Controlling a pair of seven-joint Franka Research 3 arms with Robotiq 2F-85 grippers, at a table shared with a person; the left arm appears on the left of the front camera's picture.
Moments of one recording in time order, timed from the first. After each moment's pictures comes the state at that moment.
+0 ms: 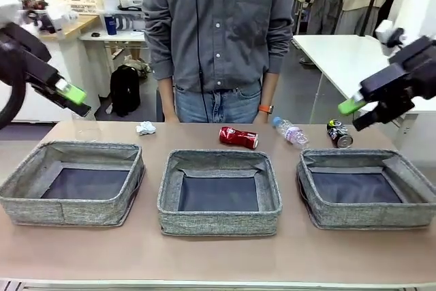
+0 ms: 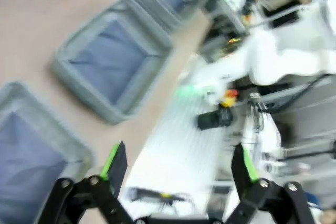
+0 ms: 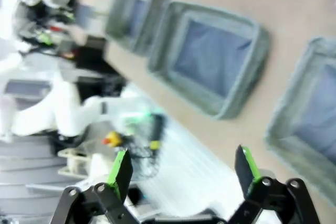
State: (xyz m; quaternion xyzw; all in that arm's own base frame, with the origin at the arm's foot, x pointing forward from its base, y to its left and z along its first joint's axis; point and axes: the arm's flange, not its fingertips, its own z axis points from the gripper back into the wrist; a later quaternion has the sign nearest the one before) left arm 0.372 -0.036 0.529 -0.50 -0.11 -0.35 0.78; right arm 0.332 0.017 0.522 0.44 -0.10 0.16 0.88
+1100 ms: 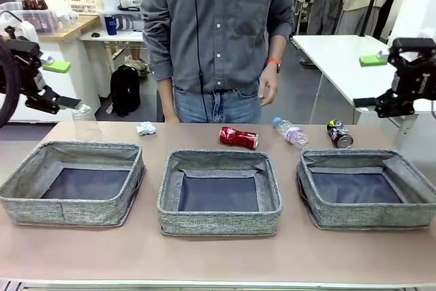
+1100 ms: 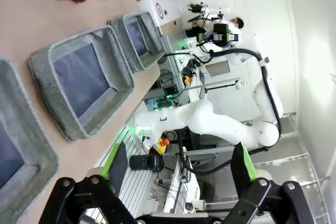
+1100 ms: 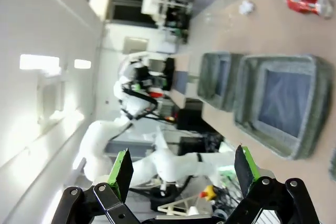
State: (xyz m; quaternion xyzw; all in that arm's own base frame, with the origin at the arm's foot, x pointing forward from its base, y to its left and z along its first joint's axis) left arm 0.387 0.016 0.500 -0.62 -0.10 -0.15 0.76; right arm 0.337 -0.014 0.506 0.62 -0.13 -0.01 0.78
